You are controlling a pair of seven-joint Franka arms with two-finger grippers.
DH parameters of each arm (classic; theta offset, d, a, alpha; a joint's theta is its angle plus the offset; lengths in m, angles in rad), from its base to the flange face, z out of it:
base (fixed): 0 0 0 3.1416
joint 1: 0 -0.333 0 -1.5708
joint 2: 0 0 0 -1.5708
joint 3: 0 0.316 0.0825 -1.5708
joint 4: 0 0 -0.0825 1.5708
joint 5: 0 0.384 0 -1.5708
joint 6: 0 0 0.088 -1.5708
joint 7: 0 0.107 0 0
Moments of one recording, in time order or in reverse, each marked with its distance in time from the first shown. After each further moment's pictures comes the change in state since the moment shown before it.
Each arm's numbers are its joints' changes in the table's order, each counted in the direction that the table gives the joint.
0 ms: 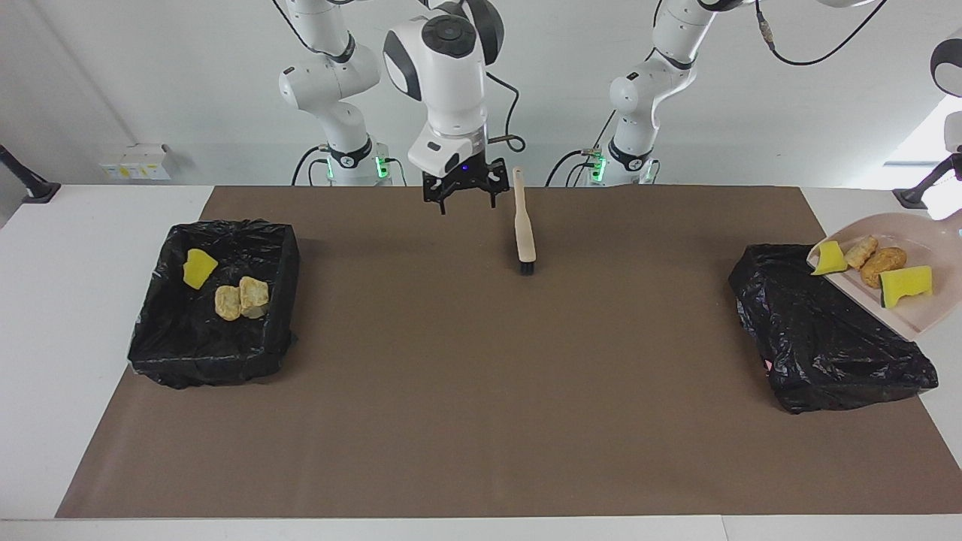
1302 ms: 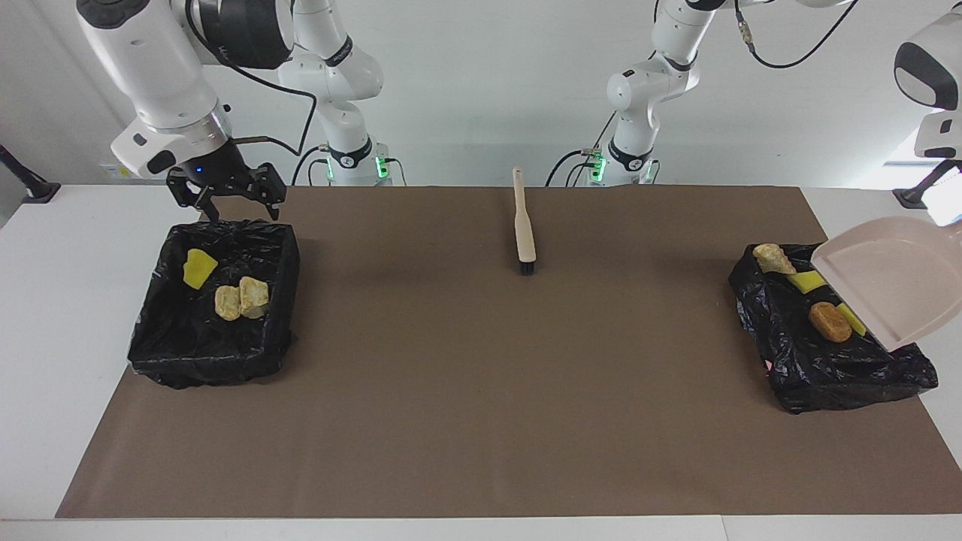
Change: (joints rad) left arm 0.132 0.015 -0.023 -0.068 0.026 0.060 -0.012; right arm 0.471 0.013 -0.082 -0.155 -0.102 0.151 -0.415
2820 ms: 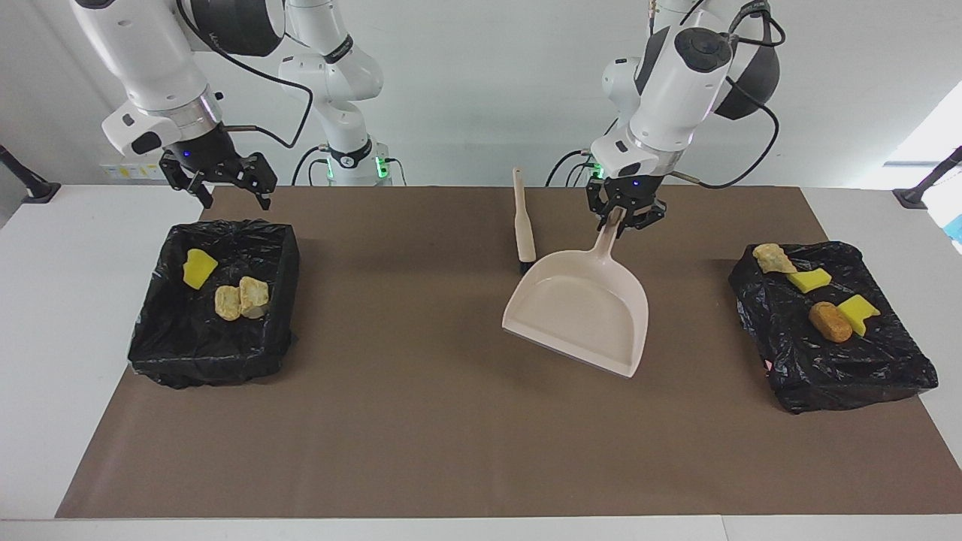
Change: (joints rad) left arm 0.610 0.160 -0.066 0.401 -0.675 -0.080 -1.543; right arm 0.011 0.085 0.010 0.104 0.005 -0.029 0.048
